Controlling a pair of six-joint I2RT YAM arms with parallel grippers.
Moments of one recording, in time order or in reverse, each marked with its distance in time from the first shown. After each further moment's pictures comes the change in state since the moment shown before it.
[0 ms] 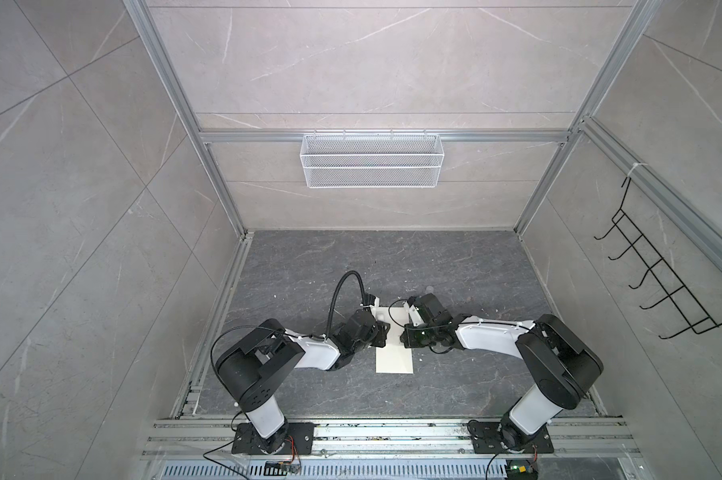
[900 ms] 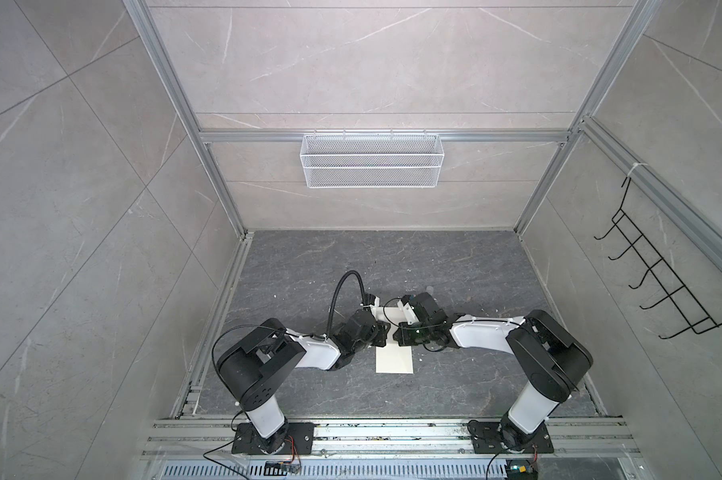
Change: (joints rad) left arm 0.000 0.008 0.000 0.013 -0.002 -0.009; right arm 0.019 0.042 0.023 0.051 -0.032 0.002
